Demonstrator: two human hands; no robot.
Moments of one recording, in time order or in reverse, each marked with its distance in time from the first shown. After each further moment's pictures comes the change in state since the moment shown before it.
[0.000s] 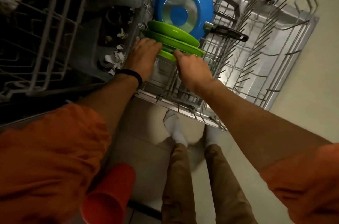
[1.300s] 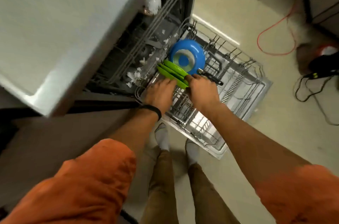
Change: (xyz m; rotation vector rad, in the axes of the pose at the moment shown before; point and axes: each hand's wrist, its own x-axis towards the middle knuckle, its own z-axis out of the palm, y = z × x) left_hand -0.092 0.139 -0.143 -0.014 -0.009 -0.292; right_hand -0.093 -0.043 -0.174 -0.268 0.028 -0.111
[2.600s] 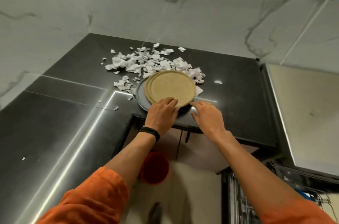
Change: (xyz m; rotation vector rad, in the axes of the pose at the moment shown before) left_hand -0.639 -0.221 -0.169 -0.082 0.959 -0.908; right_hand -0.290 -0.564 -0.136 -0.124 0.165 -1.188
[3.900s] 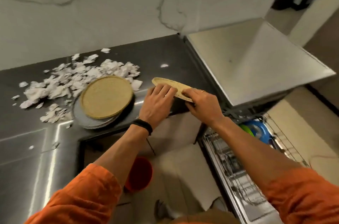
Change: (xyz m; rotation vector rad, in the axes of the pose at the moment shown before) left_hand 0.037 0.137 0.031 -0.044 0.066 0.662; right_hand -0.121 0.108 -0.033 -0.001 0.323 0.196
